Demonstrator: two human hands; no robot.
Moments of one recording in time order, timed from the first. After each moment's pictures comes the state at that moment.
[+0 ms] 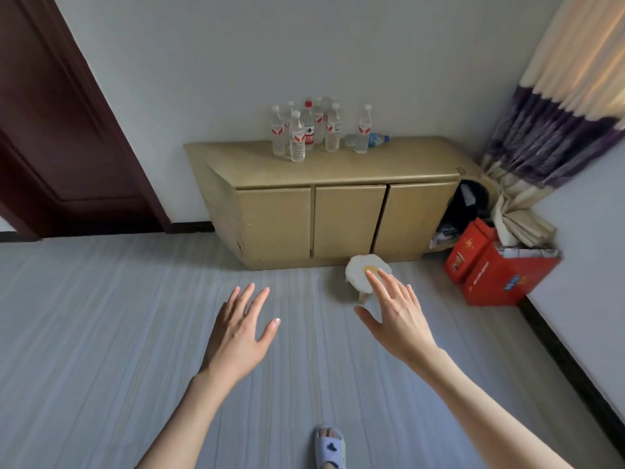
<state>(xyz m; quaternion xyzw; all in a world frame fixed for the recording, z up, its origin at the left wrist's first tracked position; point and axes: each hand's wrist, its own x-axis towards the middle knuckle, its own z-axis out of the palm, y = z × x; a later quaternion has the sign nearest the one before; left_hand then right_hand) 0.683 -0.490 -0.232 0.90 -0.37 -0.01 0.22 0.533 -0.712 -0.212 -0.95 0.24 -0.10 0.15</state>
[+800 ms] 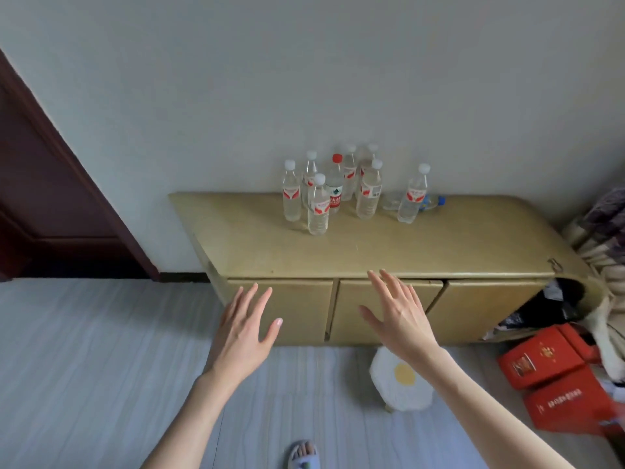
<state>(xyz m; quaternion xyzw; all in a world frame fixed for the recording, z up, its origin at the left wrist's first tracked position) 1.098 -0.764 -0.233 0.92 -0.34 -0.01 0.22 0.967 -0.996 -0.211 -0.96 0.23 -0.08 0.15</state>
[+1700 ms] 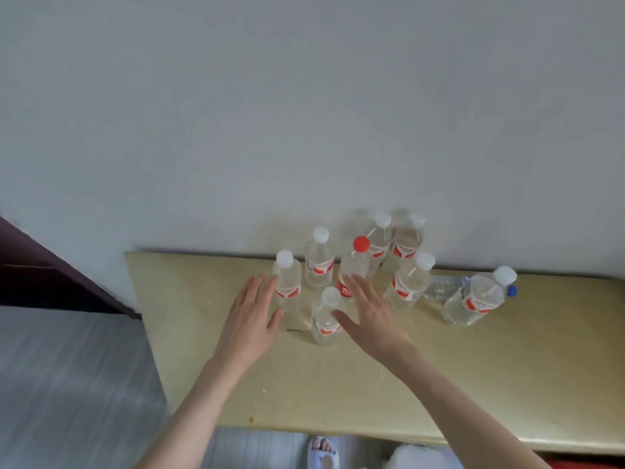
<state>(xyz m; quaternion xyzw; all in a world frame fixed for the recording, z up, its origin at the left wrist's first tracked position) 1.438 -1.000 -0.239 0.92 -0.32 -0.03 0.20 1.332 -1.193 -0.226 -0.96 0.16 0.00 0.24</state>
